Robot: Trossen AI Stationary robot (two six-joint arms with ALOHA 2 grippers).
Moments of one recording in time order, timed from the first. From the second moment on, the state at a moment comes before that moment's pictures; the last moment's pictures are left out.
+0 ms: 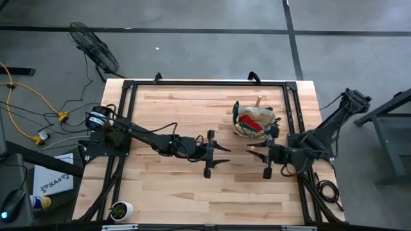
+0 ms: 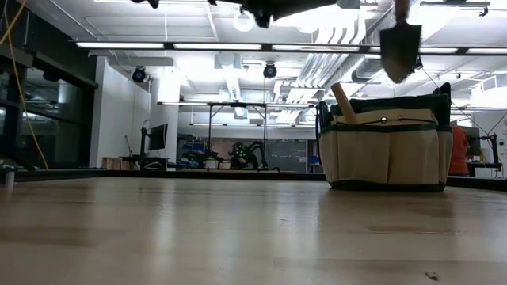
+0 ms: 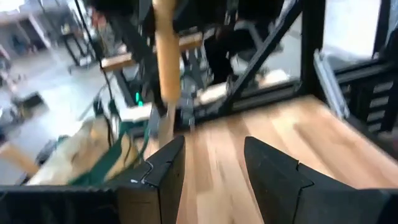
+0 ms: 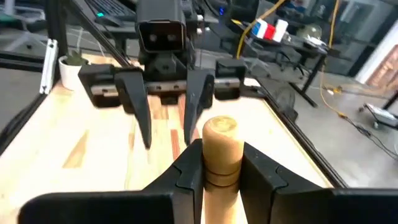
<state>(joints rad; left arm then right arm) -0.26 1.74 1.10 0.54 -0.22 0.21 0.73 1.02 0.79 -0.13 0.93 0.10</state>
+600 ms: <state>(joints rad) -0.24 1.65 0.76 0.89 -0.27 0.12 0.94 0.99 0.79 -0.65 1.03 0.63</state>
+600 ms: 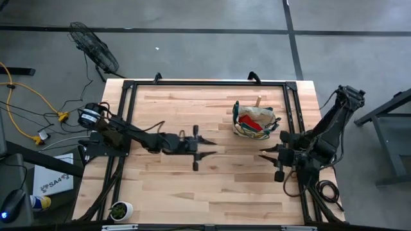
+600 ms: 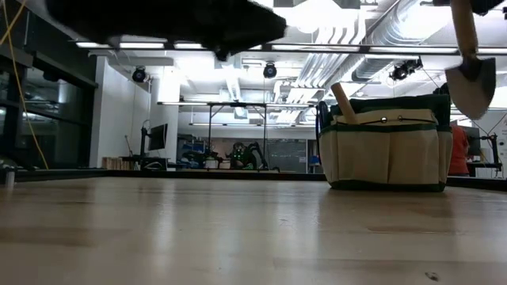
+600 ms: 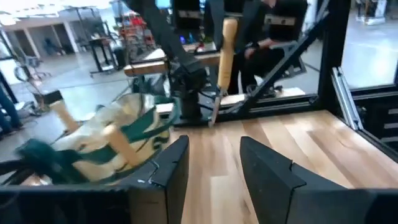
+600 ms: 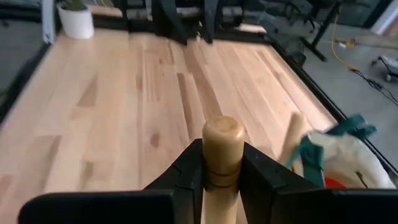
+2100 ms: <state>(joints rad) -0.09 1.39 0.39 1.18 -0.06 0.03 0.61 0.84 0.79 -0.61 0.63 0.12</state>
